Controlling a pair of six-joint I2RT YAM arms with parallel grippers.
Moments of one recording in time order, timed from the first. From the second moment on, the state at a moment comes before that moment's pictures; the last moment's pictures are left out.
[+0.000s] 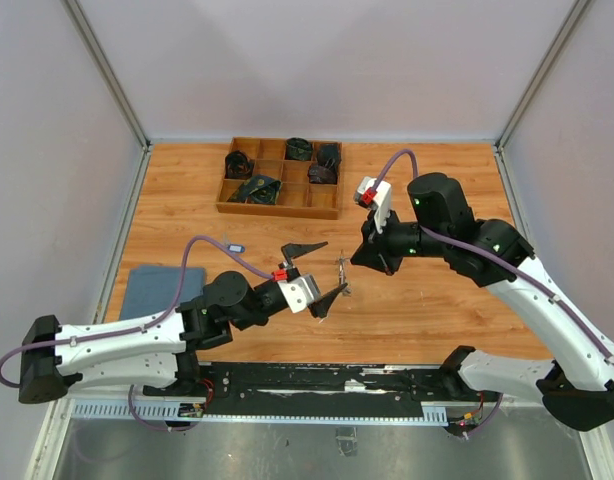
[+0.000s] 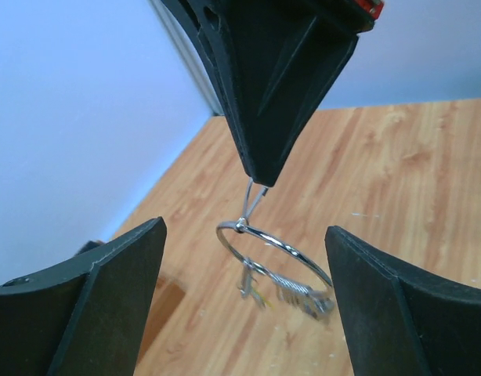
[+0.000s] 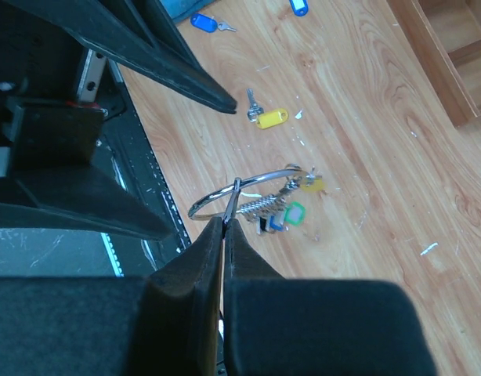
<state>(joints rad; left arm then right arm) -1.23 0.90 0.63 0.40 -0.13 0.40 0.75 1.10 1.41 -0.92 -0.41 -0.10</state>
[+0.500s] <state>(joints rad) -1.28 1.03 0.63 0.57 -0.35 0.58 0.78 1.11 1.46 -0.93 -0.43 -0.04</state>
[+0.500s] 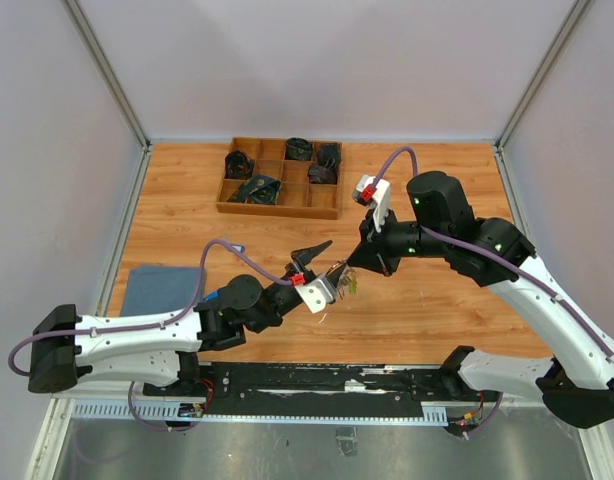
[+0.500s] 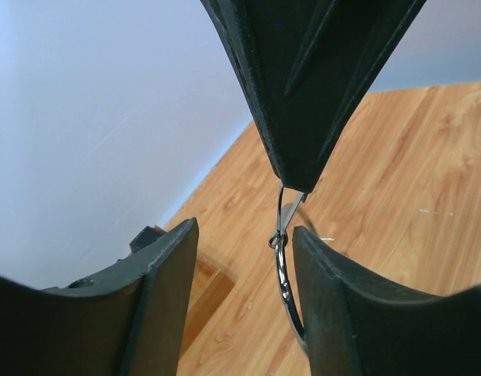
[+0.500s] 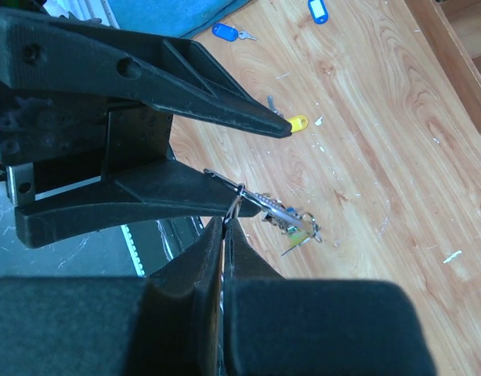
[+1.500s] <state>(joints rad) -1.29 0.97 0.73 0.27 -0.26 0.46 0.80 0.76 1.13 -0.52 -0.28 -0.10</state>
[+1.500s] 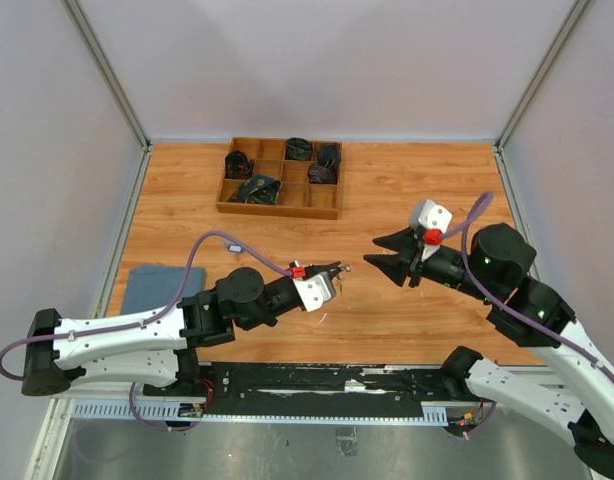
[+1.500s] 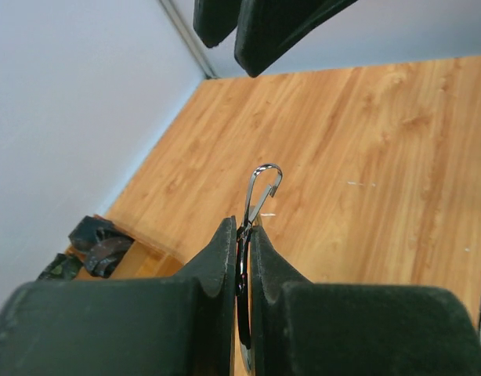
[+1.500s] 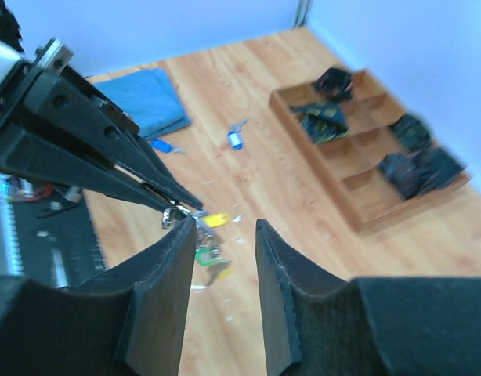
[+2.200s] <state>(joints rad) -0.91 1.04 1.02 -0.32 0.44 0.29 1.10 0.82 1.13 -0.62 -0.30 -1.03</state>
